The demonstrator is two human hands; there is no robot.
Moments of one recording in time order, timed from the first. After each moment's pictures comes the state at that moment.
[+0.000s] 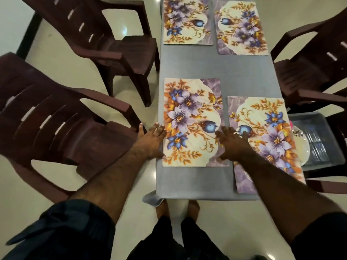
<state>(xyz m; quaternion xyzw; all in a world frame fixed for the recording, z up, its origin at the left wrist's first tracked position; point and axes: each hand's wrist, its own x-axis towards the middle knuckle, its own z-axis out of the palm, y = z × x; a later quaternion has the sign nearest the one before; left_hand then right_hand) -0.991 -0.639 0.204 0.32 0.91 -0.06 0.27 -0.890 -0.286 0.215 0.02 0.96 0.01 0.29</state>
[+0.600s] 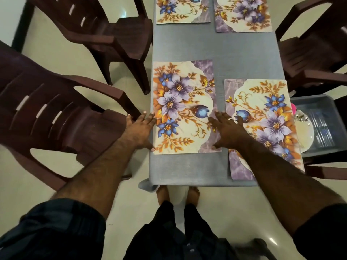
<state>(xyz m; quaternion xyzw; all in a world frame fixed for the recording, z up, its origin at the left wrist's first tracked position) -0.982 -0.644 0.199 0.28 0.91 -0.08 0.29 -0.887 -0.272 0.202 -0.03 0.95 -0.04 0.29</state>
